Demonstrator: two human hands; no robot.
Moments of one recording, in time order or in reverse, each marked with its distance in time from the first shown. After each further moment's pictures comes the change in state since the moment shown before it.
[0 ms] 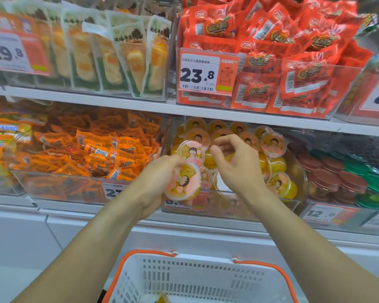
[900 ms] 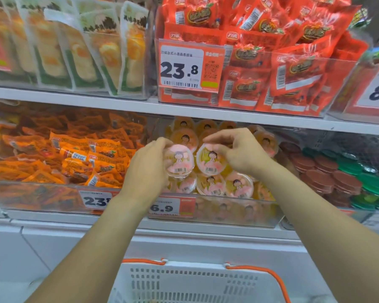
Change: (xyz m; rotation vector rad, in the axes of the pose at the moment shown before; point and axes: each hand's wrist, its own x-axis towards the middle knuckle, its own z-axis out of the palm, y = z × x) left_hand 0.066 -0.021 -0.004 1.030 0.409 0.573; right_hand 0.052 0.029 -0.027 -0.007 -0.350 0.052
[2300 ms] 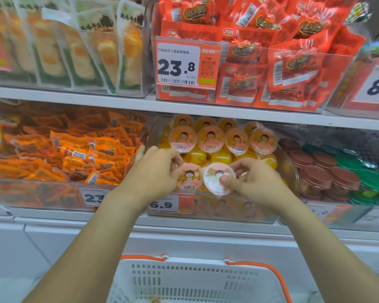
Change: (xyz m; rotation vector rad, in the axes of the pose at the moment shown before) left_hand 0.000 0.007 -0.003 0.121 -0.221 0.090; right_hand -0.062 0.033 -0.001 -0.079 0.008 0.239
